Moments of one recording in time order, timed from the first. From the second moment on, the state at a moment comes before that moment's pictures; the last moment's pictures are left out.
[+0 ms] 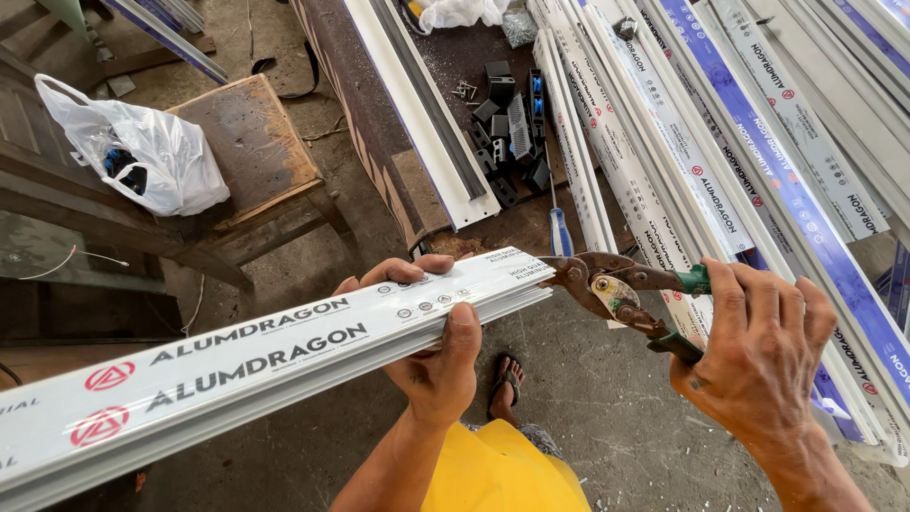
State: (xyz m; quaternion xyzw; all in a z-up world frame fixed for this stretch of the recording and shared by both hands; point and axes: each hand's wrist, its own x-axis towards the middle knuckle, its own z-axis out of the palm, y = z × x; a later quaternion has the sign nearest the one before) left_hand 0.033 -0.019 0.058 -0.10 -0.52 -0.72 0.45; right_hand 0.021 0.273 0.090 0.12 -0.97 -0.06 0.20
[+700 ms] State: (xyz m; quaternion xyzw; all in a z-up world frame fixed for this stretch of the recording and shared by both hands) left_hand 0.032 -0.023 0.058 -0.09 -0.56 -0.66 0.50; right_hand 0.010 0.244 0.104 0.15 -0.95 -0.16 0.24
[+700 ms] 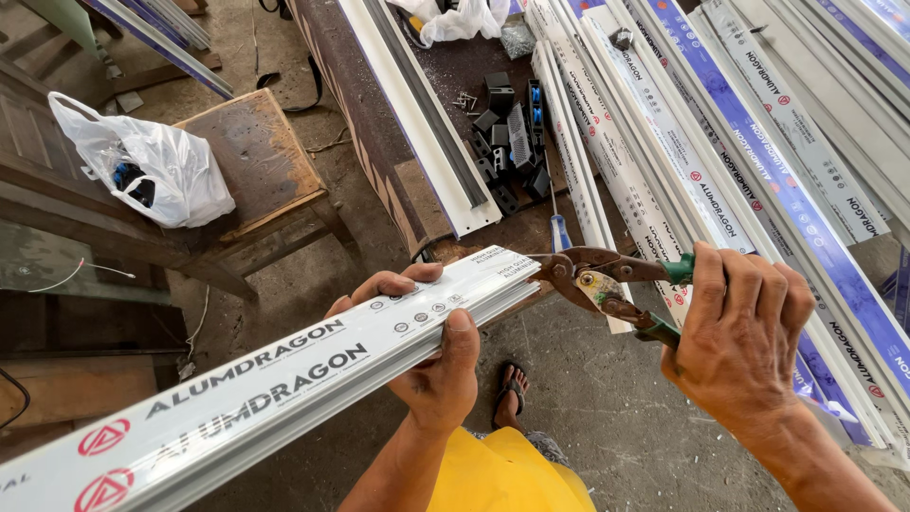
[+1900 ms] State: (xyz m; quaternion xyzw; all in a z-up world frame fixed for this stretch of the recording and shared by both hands) left_hand 0.027 -0.070 0.035 -0.11 -0.50 -0.77 0.39; right_hand 0.041 0.286 -0.017 0.05 -0.93 0.34 0.08
